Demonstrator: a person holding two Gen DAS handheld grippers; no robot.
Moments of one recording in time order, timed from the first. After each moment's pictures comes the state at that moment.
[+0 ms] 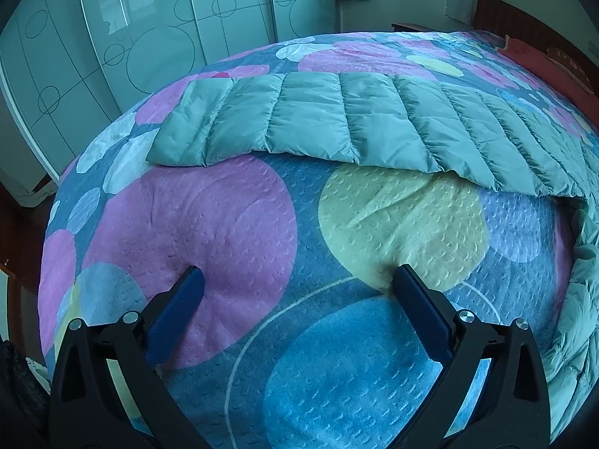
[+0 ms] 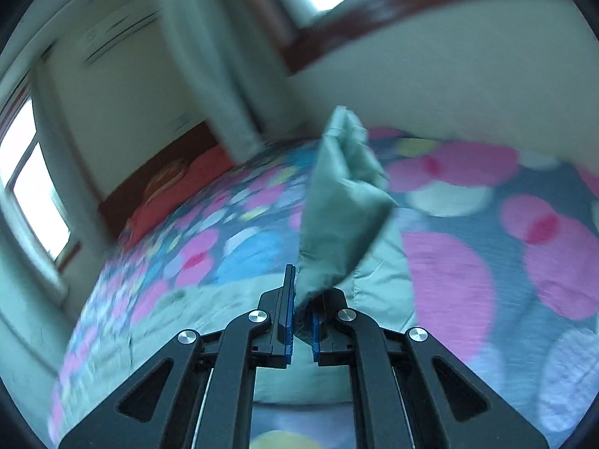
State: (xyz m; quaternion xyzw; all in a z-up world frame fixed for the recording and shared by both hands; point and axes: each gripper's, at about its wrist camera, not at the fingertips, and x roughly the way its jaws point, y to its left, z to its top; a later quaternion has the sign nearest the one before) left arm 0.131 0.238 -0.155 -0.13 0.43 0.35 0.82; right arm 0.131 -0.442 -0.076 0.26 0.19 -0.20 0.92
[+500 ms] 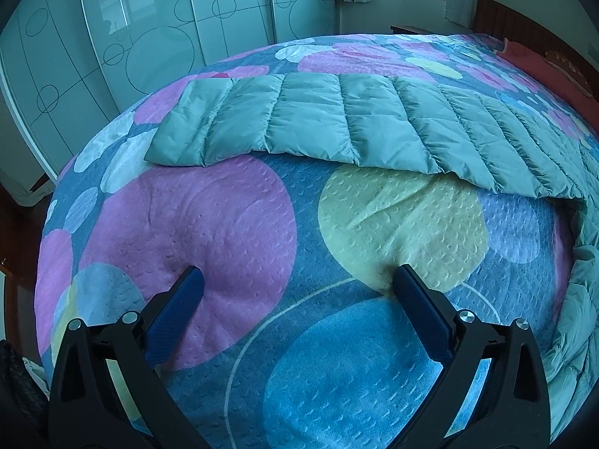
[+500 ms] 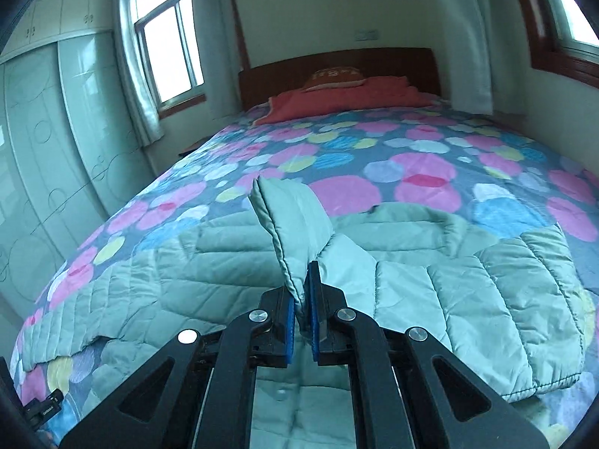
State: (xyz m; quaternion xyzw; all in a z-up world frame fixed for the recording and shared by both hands) left arm 0.131 0.237 -0.157 -0.14 0.42 0.35 0.83; right arm 0.274 -0.179 -0.085 0.09 0.30 0.06 0.95
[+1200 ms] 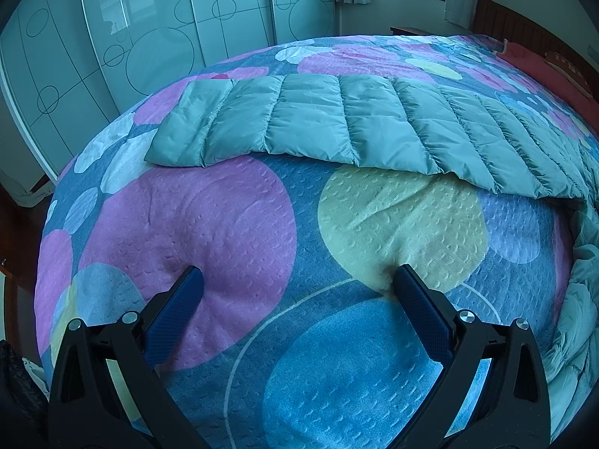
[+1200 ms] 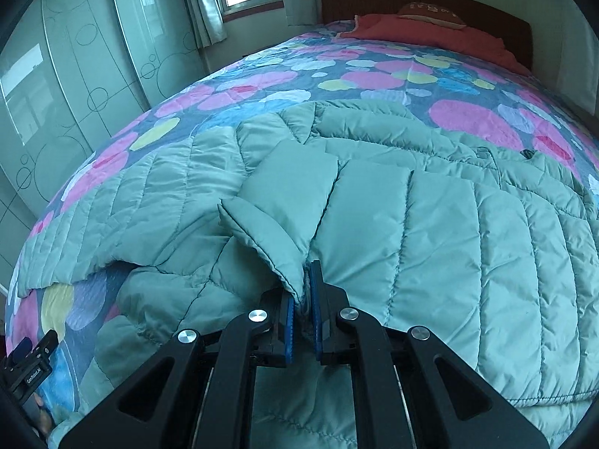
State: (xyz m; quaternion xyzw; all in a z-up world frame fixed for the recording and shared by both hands) left arm 0.131 0.237 -0.156 -0.14 0.42 0.35 0.83; right arm 0.300 -0.050 -0.153 0.00 0.42 0.17 0.89
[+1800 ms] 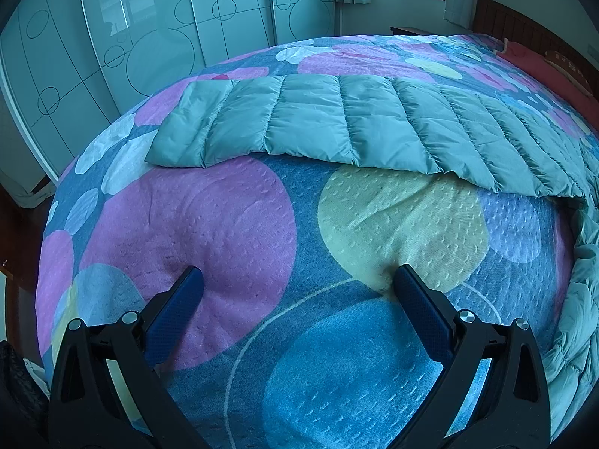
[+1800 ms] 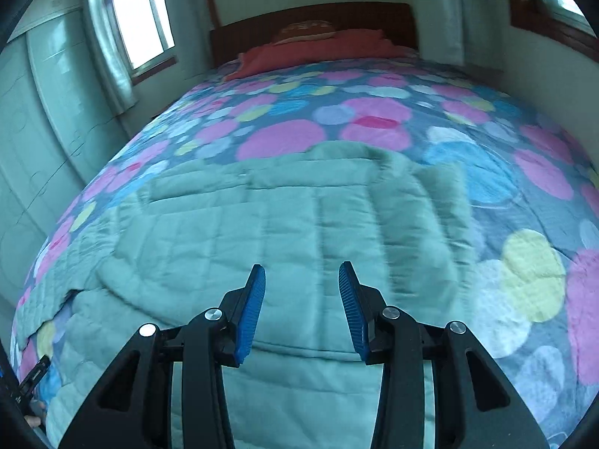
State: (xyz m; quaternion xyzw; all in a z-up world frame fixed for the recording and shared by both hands) left arm 0.131 0.236 -0.156 -0.14 0.42 0.35 0.83; right arm 0.253 -0.266 -0.114 0.10 0.39 0.00 0.91
